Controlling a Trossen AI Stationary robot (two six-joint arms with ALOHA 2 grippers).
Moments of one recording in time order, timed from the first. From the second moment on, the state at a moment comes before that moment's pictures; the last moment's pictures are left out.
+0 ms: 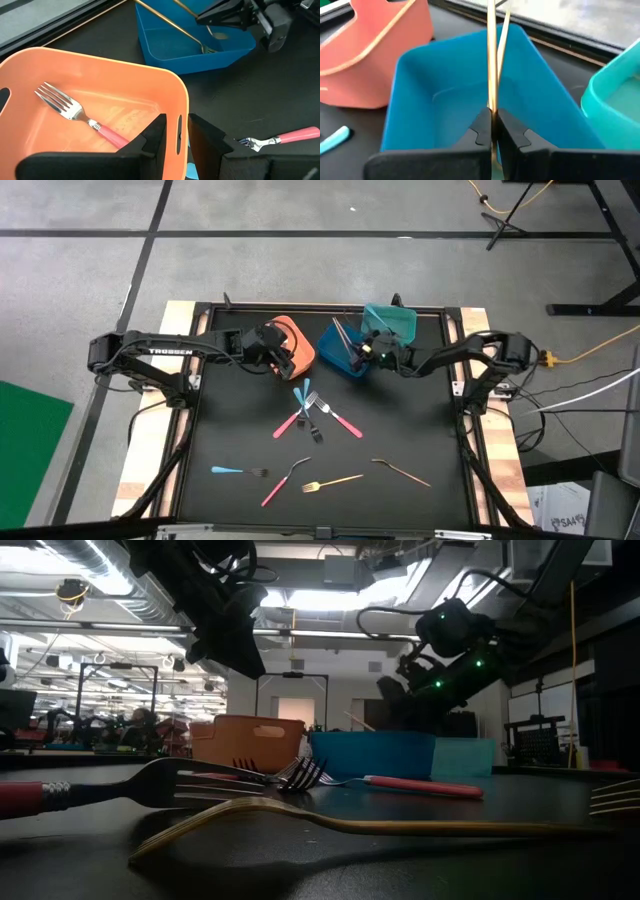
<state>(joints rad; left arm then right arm) 0.23 1.30 0.87 -0.35 -0.23 -0.49 -0.32 1.66 0.59 0.55 0.30 0.37</state>
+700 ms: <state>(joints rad) 0.23 1.30 0.87 -0.35 -0.23 -0.49 -0.32 1.68 0.59 0.55 0.30 0.37</state>
